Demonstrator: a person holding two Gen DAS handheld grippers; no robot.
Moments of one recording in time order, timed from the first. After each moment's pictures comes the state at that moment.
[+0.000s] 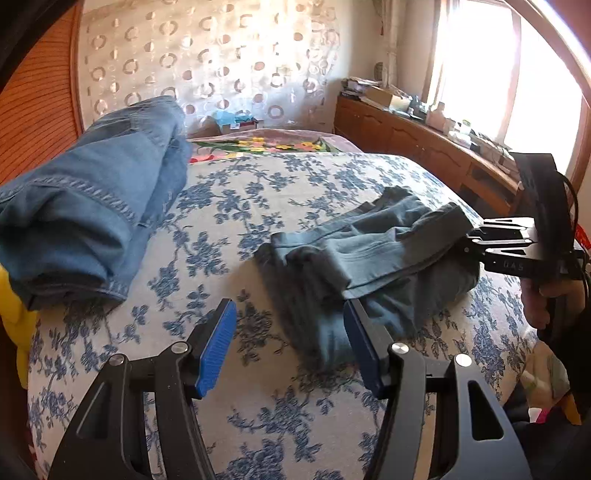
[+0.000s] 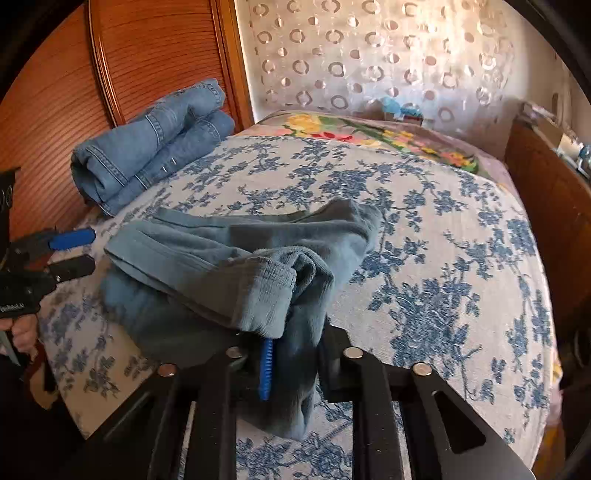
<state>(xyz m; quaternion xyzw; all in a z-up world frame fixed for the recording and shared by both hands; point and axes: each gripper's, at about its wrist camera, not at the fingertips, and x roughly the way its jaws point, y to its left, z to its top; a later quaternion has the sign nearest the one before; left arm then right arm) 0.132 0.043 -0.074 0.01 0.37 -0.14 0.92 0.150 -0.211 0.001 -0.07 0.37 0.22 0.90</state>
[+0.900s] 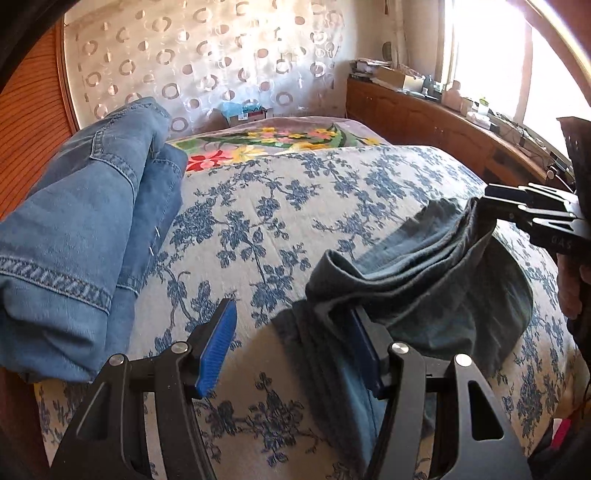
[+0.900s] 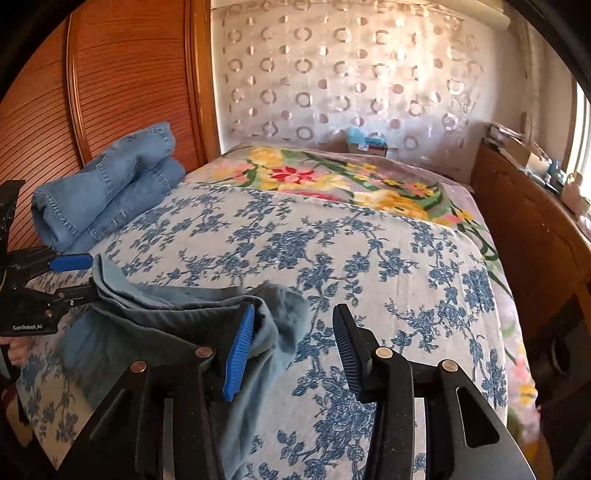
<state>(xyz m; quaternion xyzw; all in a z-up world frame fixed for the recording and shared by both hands) 0.210 0.035 -0.081 0.05 0.39 -0.11 0.91 0.190 -0.223 0.023 -0.06 0.31 0.16 0.93</state>
